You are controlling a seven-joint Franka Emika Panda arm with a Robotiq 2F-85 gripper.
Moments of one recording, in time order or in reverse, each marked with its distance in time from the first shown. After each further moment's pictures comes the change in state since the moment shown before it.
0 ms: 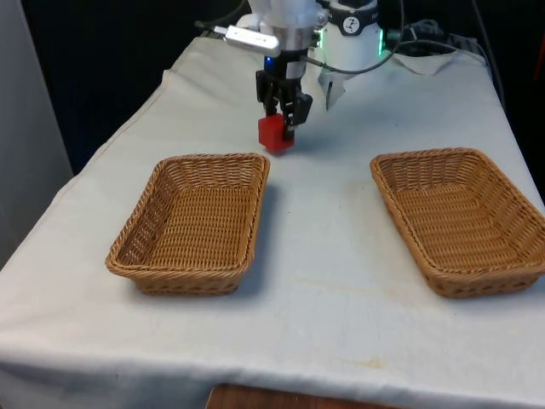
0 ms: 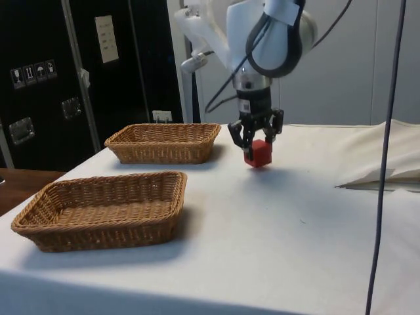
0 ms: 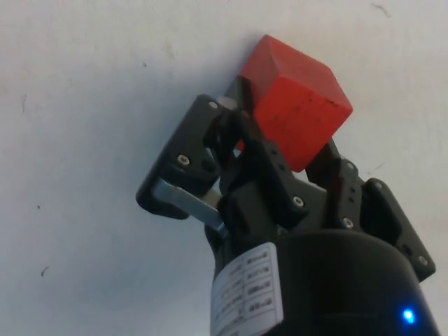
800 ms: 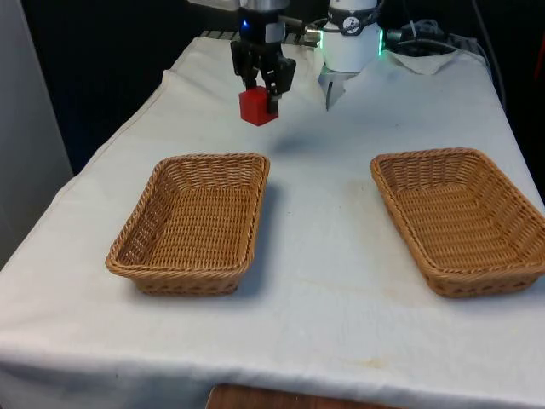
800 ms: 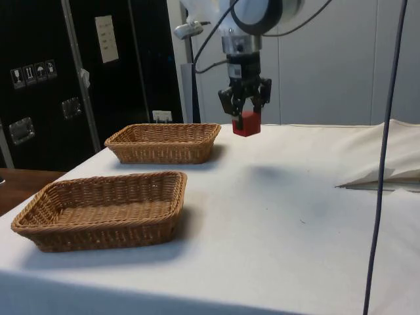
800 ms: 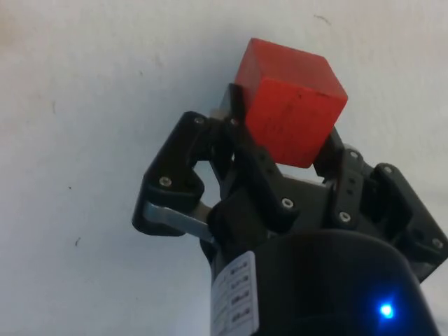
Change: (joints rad) arm -0.011 -0.121 -0.064 0.109 0.000 -0.214 -0.198
